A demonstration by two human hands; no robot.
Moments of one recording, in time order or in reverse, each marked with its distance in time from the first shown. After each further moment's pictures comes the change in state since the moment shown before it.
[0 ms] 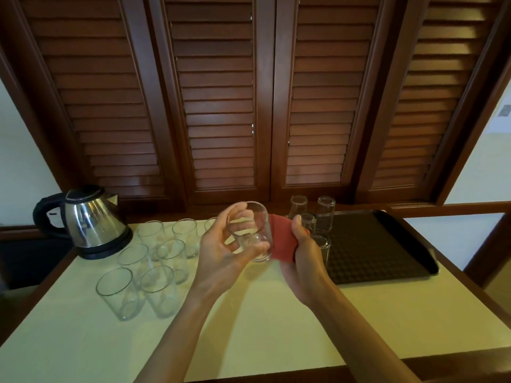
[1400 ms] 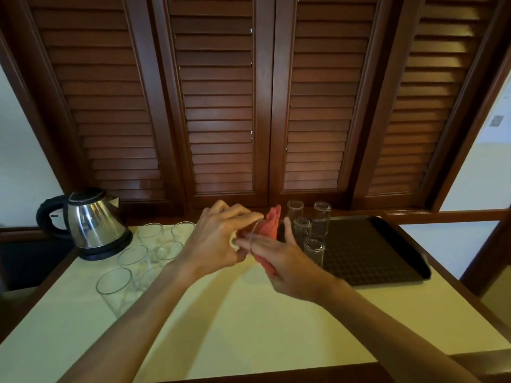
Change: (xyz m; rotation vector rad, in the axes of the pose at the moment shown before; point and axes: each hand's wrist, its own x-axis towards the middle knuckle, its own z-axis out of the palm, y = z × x) left_hand 0.040 0.008 -0.027 1.010 -0.287 0.675; right_hand 0.014 -0.009 -0.029 -1.520 -0.811 -0.759
